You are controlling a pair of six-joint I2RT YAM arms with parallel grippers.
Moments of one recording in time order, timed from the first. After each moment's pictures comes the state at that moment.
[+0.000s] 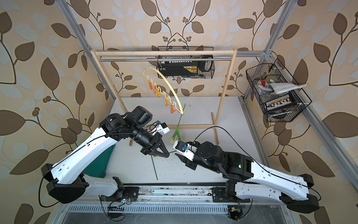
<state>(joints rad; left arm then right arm) -0.82 1.33 1.59 -1.32 0.93 -0.77 1.23 0.87 1.03 -0.59 0.27 -0.16</state>
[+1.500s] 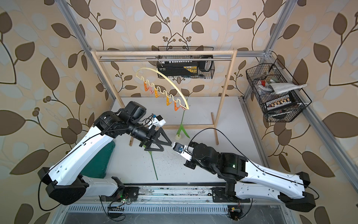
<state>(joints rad) -0.69 1.32 1.63 -1.26 0.90 -0.75 1.24 0.91 1.00 -0.61 0.37 -0.18</state>
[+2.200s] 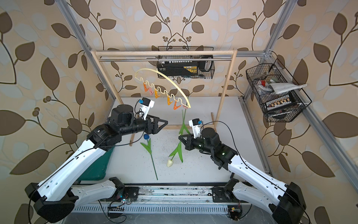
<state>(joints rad) -0.69 1.13 1.30 -0.57 0.33 -0.37 0.71 0.99 0.71 -0.03 -0.27 0.72</state>
